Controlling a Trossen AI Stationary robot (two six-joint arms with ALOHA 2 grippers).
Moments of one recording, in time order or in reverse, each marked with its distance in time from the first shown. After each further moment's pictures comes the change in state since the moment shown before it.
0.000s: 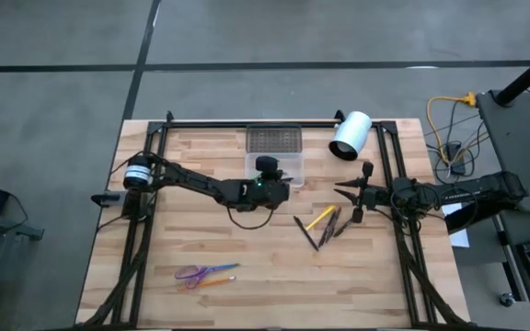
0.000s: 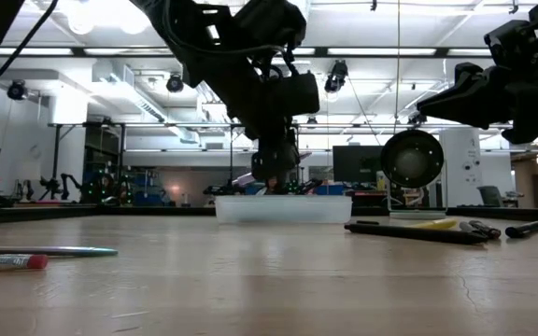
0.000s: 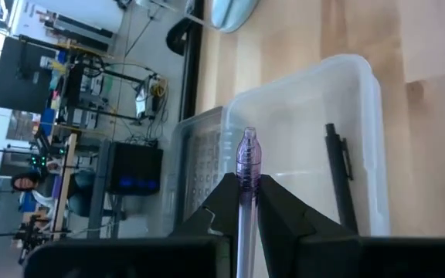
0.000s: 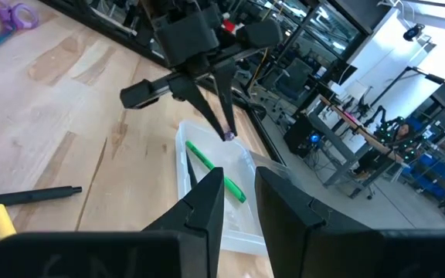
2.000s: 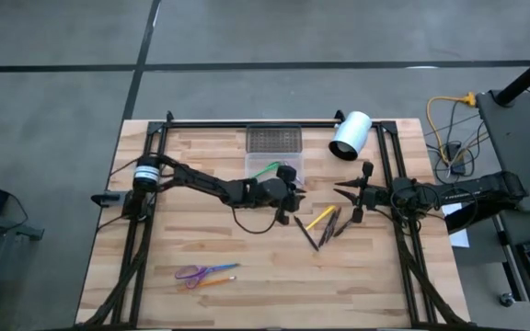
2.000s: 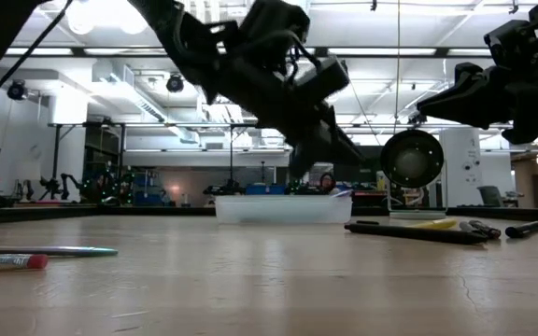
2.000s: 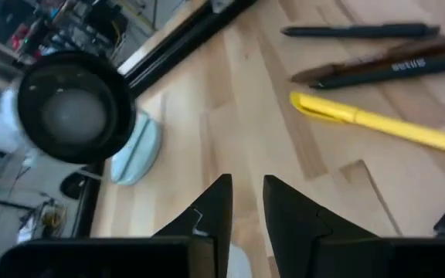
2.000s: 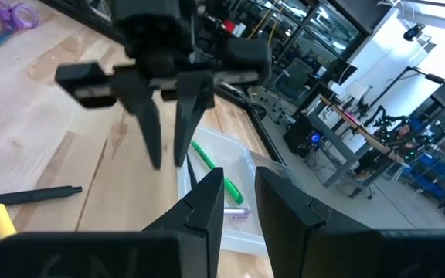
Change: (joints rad) left arm 0.023 0.083 0.014 0.310 0.549 0.067; right arm 0.000 0.000 0.000 0.000 0.000 0.001
